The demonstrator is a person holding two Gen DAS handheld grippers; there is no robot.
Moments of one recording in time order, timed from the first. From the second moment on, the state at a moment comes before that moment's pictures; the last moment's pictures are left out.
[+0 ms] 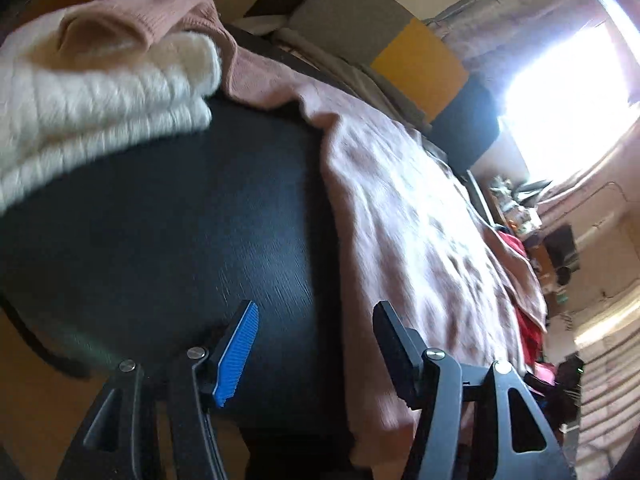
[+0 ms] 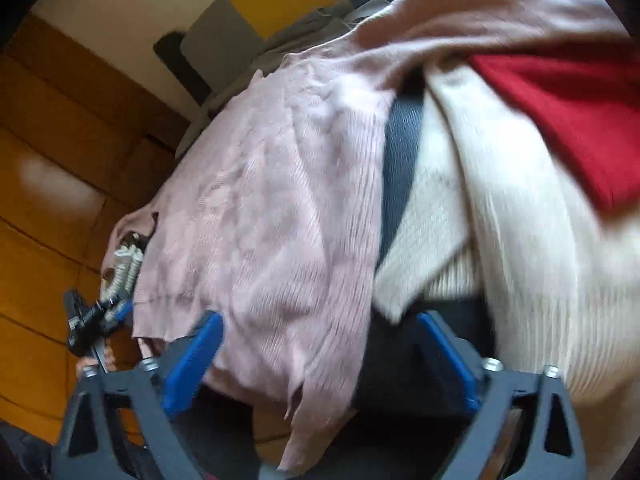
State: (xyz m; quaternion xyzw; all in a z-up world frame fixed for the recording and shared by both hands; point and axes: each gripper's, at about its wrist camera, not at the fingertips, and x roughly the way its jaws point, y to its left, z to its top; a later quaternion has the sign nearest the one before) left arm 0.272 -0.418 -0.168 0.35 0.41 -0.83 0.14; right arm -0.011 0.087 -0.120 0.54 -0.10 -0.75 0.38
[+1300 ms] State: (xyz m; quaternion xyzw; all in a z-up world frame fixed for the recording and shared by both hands) left arm 0.246 -0.292 -0.161 0.46 0.21 -0.83 0.22; right arm 0.007 0.066 -0.140 0.46 -0.14 -0.76 0.44
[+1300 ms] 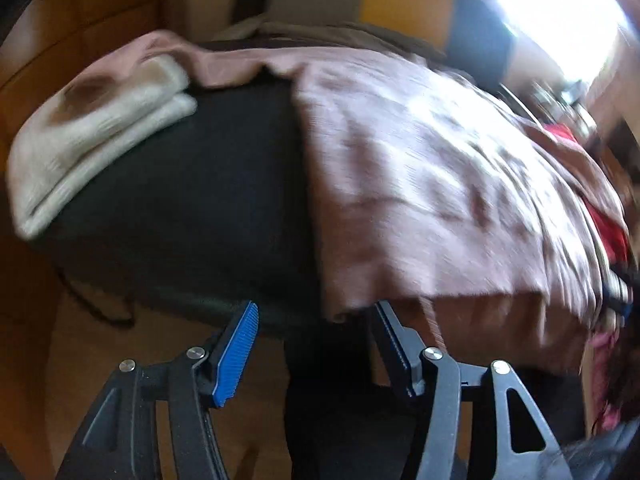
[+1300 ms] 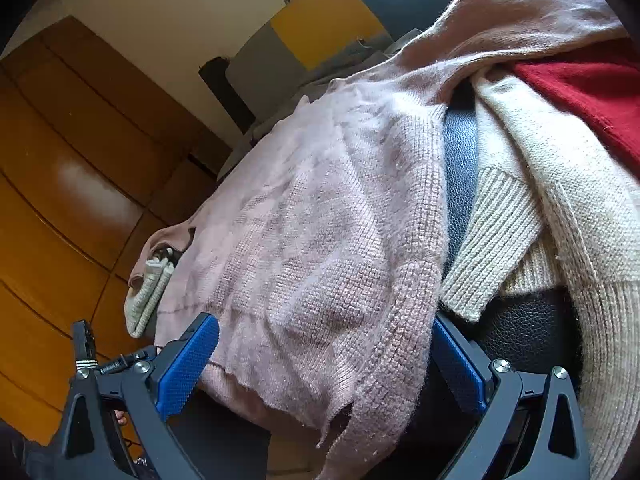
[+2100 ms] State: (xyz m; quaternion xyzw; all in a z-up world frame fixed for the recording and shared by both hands) left arm 0.226 -0.331 -0.150 0.37 0.32 -0.82 0.28; right arm 0.019 0.052 -0.140 0.44 -0.09 -0.78 0.44
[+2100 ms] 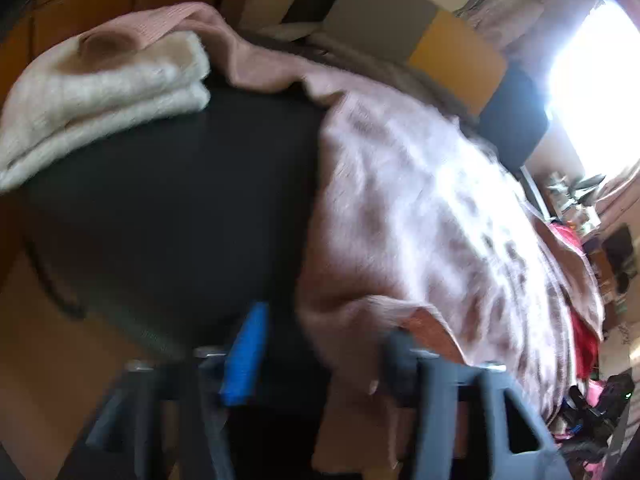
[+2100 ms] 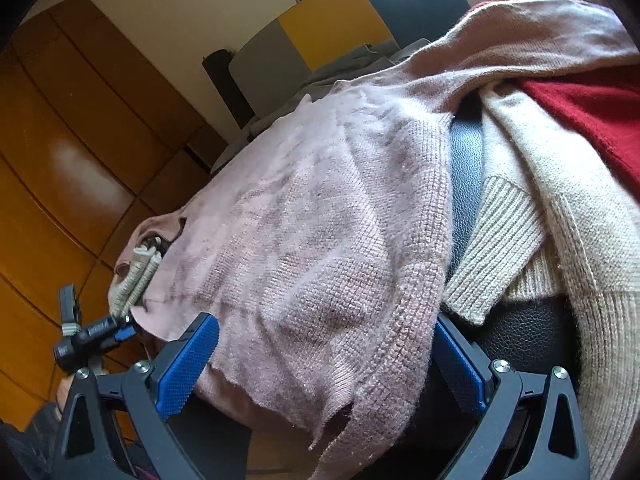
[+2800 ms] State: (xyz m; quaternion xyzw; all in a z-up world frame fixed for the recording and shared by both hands) left arm 0.257 -0.307 -0.161 0.50 0.18 -0.81 0.25; right arm 0.016 0.058 -0.139 0.44 -0.09 -0.78 0.43
